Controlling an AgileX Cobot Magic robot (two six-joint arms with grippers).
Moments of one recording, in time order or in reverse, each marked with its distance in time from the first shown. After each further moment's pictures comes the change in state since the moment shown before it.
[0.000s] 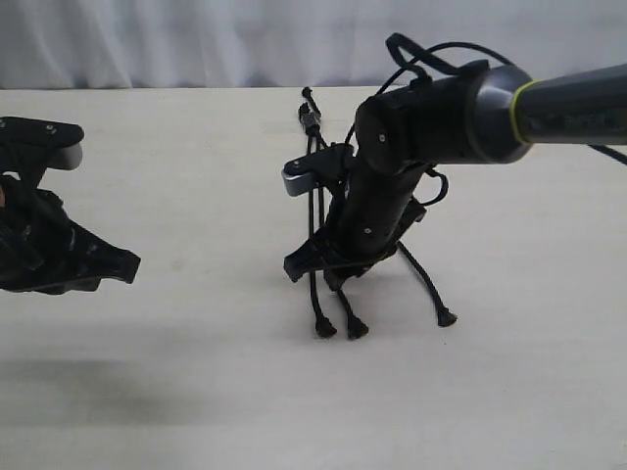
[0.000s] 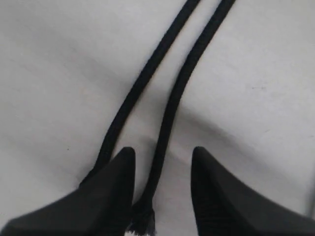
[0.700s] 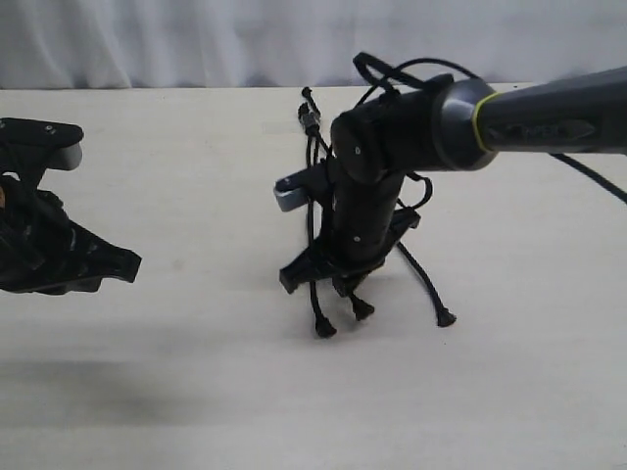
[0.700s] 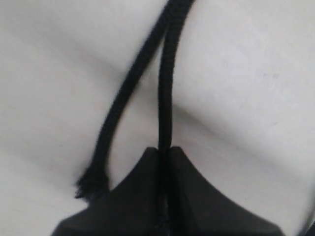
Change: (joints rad) left arm 0.000 0.000 0.000 -0.008 0.004 -0.008; right arm 0.029 0.057 -0.061 -0.067 0.086 0.060
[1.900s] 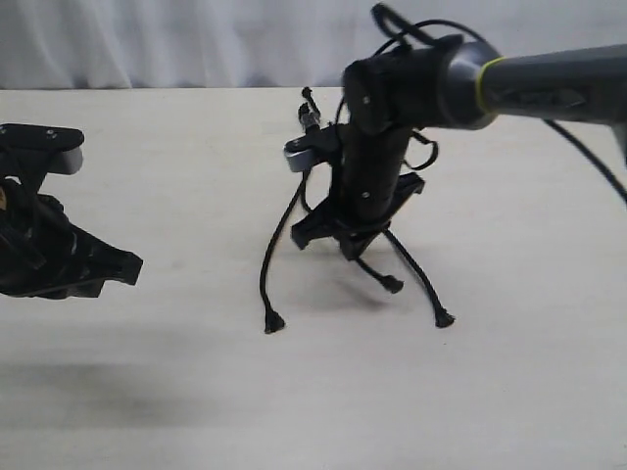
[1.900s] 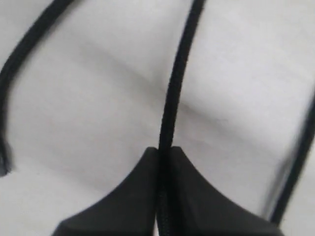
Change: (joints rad) left arm 0.000 0.005 0.000 -0.020 0.017 -0.004; right arm -0.075 0.067 -0.171 0.021 0.113 -0.085
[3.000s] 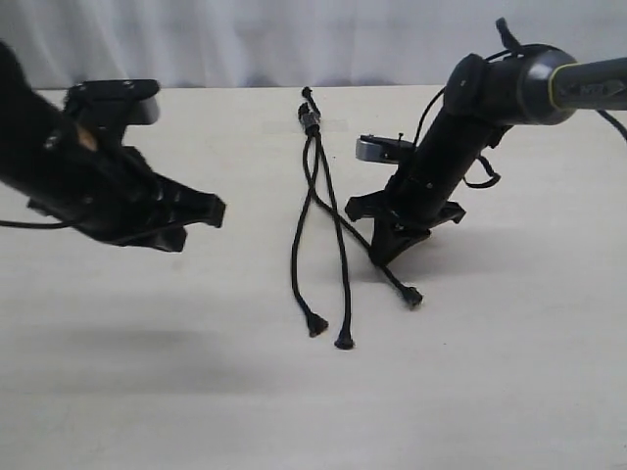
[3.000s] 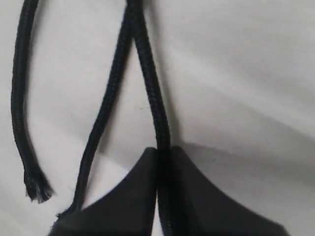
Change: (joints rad) left arm -0.138 0.180 -0.241 -0.075 0.004 -0.059; right arm -0.299 0.101 -0.004 0.437 0.093 -0.336
